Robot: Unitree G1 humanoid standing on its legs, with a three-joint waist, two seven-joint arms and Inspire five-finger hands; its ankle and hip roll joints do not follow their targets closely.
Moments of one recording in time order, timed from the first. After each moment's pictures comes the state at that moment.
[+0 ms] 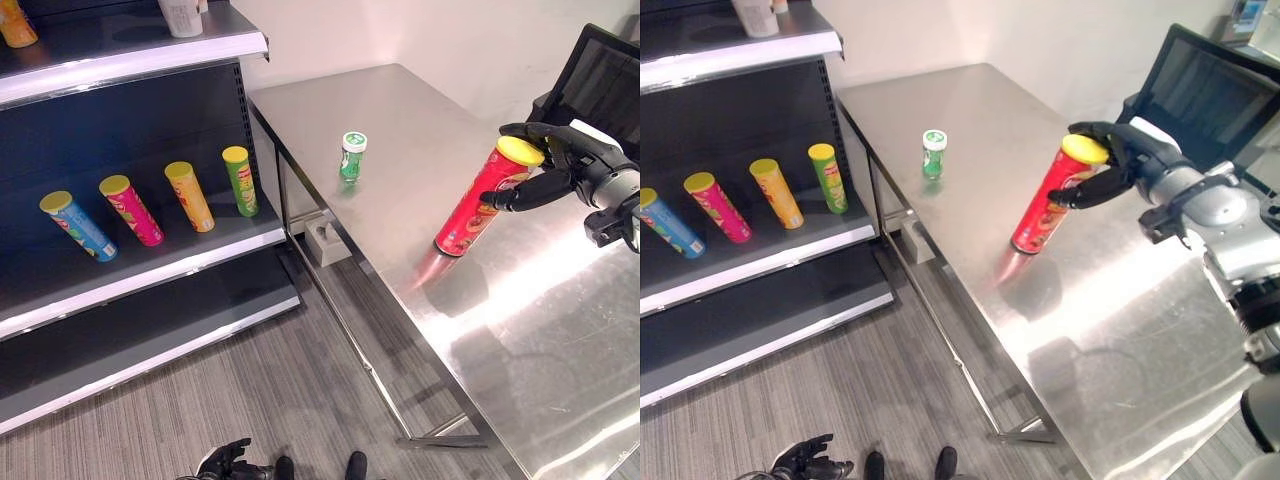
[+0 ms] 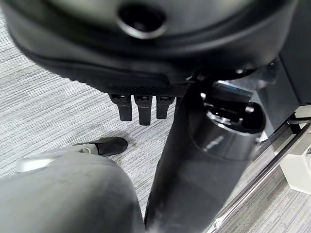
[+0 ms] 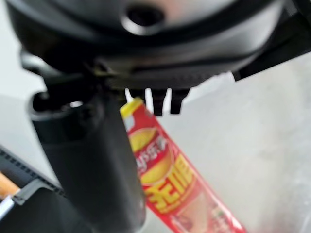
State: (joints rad) left arm 0.07 0.26 -0.19 1.08 -0.20 -0.07 -0.07; right arm -0.98 -1.25 0.74 0.62 0.67 -0.05 0.22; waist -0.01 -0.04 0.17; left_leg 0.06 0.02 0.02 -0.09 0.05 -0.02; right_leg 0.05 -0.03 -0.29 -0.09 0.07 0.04
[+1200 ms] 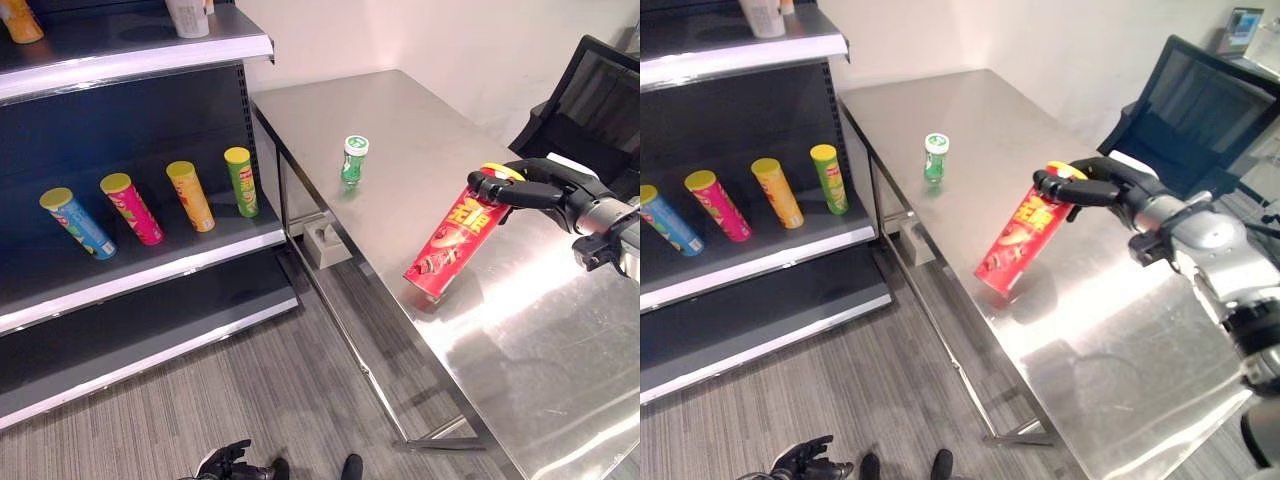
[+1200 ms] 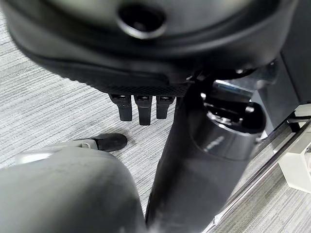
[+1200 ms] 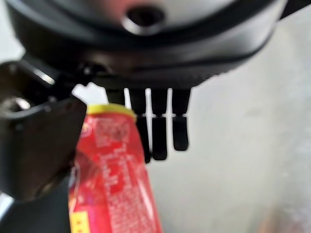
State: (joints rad) left arm 0.07 0.26 -0.18 1.08 -0.20 -0.07 -0.08; right arm -0.66 -1.25 0.45 0.41 0.72 -0.03 0.25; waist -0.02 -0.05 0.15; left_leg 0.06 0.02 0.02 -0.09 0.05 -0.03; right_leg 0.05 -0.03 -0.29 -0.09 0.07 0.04
